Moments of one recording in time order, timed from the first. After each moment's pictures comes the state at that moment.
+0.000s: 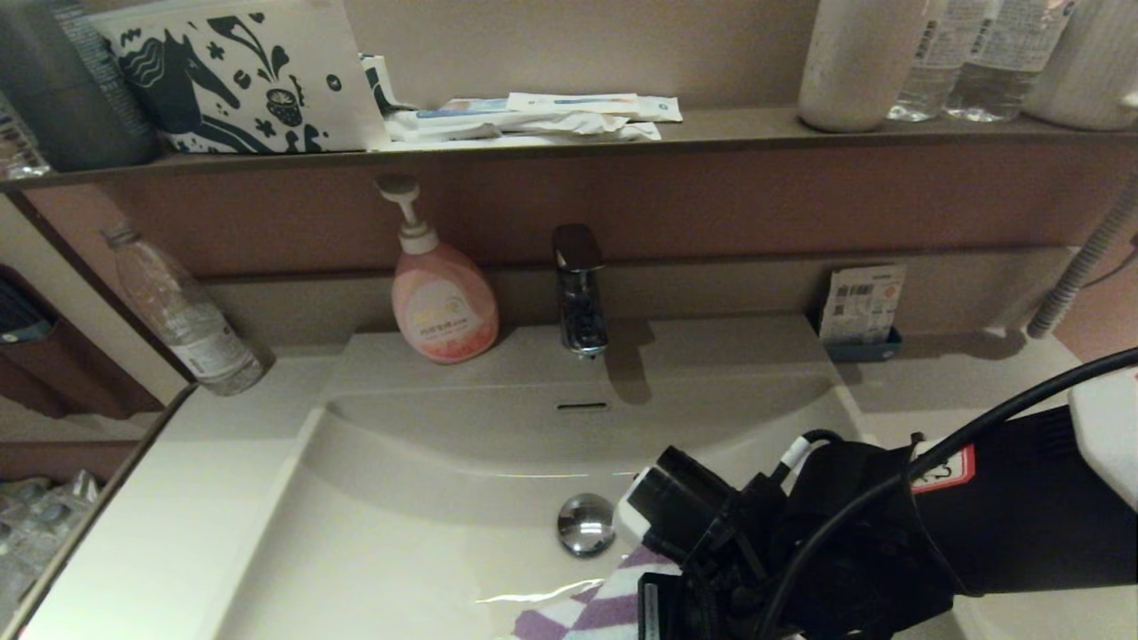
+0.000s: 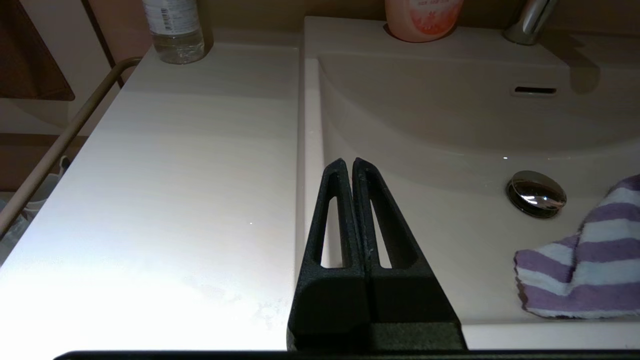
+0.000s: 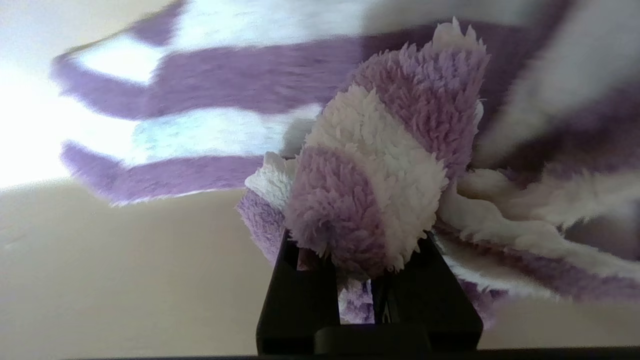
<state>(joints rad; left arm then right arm) 0.00 0.00 0.00 -0.08 0.01 -0.07 0.93 2.02 -1.22 0.38 -0.03 0.94</state>
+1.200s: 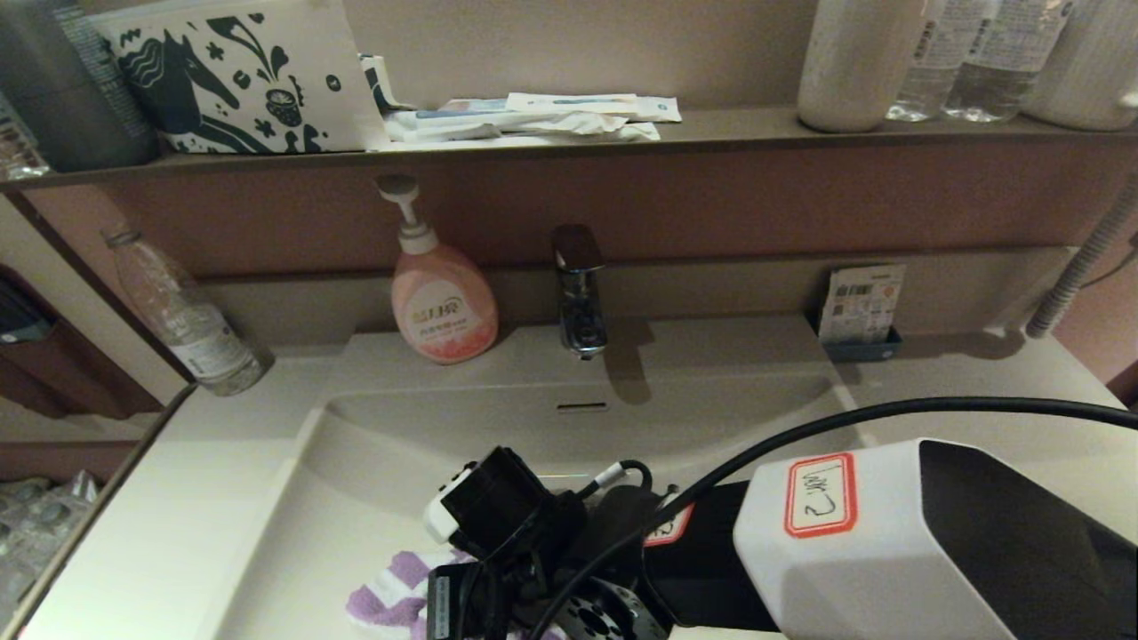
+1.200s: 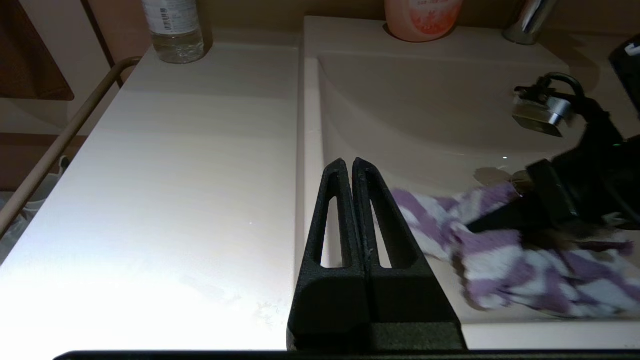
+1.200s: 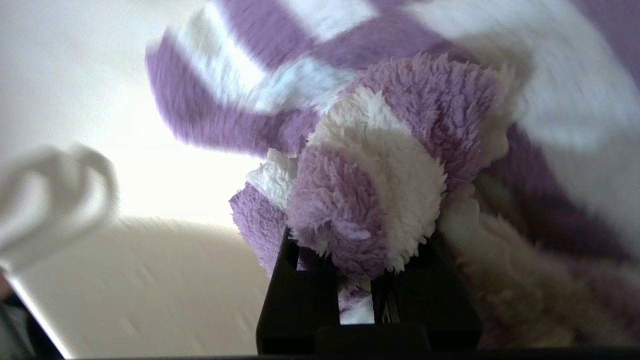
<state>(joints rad) 0.00 0.00 0.00 -0.08 0.01 -0.07 1.06 2.40 -1.71 0.10 0.10 0.76</state>
